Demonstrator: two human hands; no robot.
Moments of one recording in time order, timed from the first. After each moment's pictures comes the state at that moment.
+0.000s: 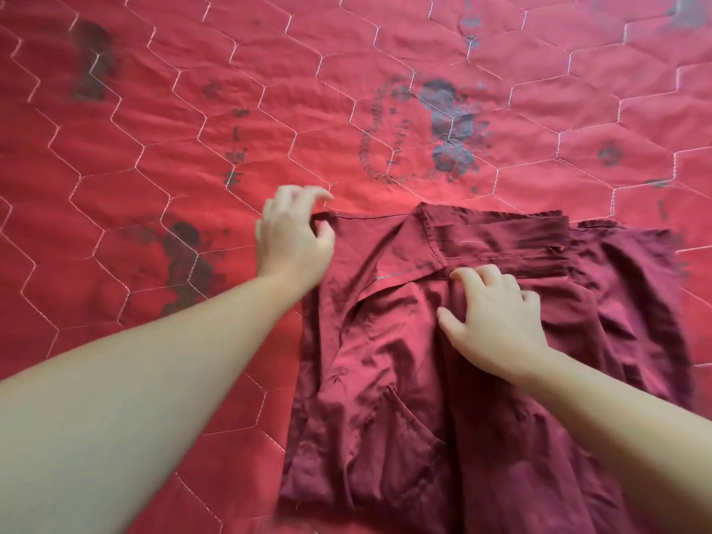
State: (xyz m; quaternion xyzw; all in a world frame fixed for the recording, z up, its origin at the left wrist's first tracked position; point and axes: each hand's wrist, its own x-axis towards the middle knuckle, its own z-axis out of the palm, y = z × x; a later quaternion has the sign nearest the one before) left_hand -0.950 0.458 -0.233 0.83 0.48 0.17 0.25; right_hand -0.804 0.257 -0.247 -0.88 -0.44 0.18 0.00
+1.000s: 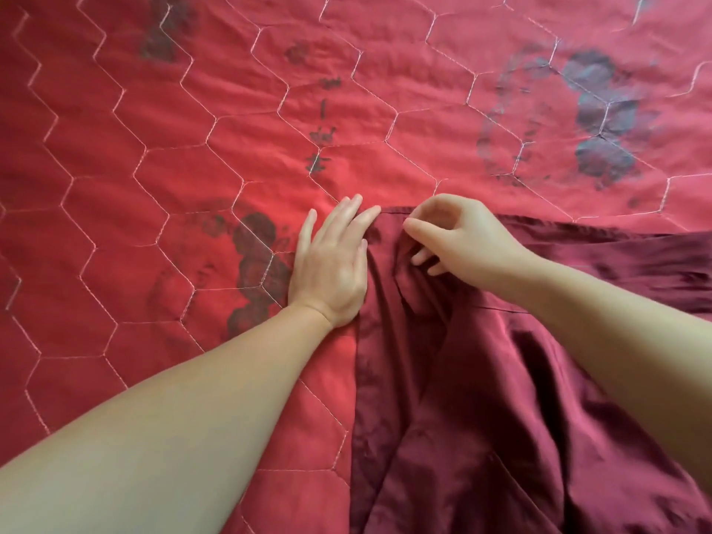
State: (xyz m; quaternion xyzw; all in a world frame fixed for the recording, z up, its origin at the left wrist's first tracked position) left_hand -1.027 0.503 -0.306 0.88 0.42 0.13 0.20; right_hand -0.854 0.444 -0.266 -0.73 -0.36 0.48 0.34
